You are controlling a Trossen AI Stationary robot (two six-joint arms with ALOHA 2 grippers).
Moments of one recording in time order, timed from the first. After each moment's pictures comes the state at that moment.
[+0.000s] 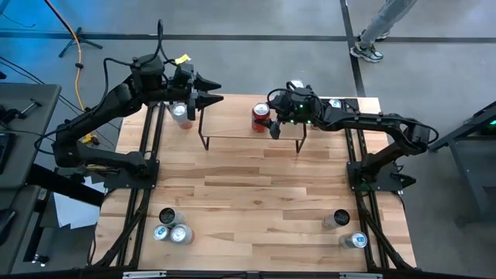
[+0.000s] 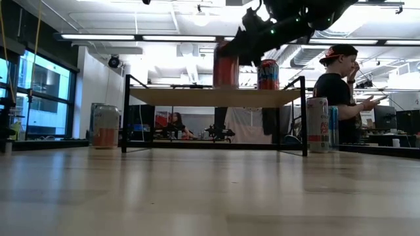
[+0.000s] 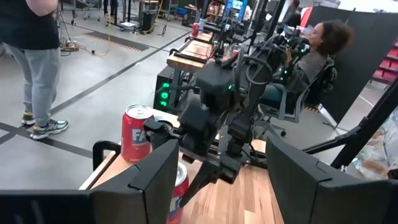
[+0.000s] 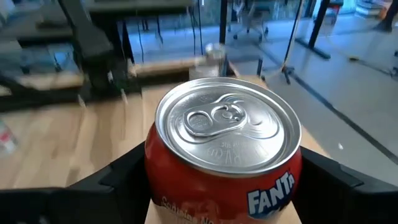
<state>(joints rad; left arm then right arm) 0.51 1.13 1.35 -0.36 0.36 -0.16 -0.42 1.46 0.99 0.18 -0.17 -0.07</state>
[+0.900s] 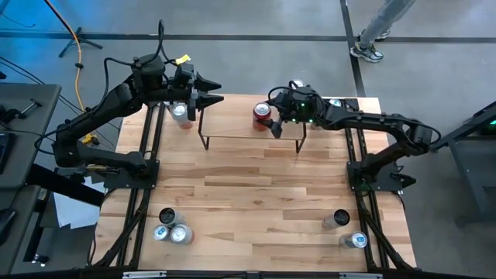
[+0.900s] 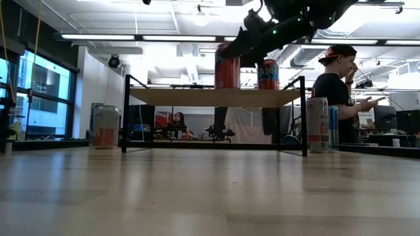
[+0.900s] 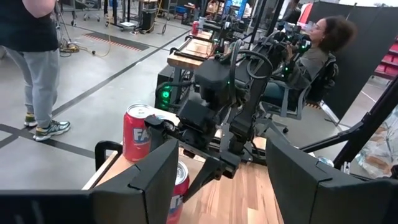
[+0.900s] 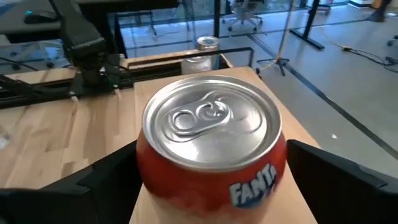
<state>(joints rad) 0.52 1.14 1.35 -0.37 0.36 -0.13 -0.43 1.44 0.99 0.12 -0.14 -0.05</state>
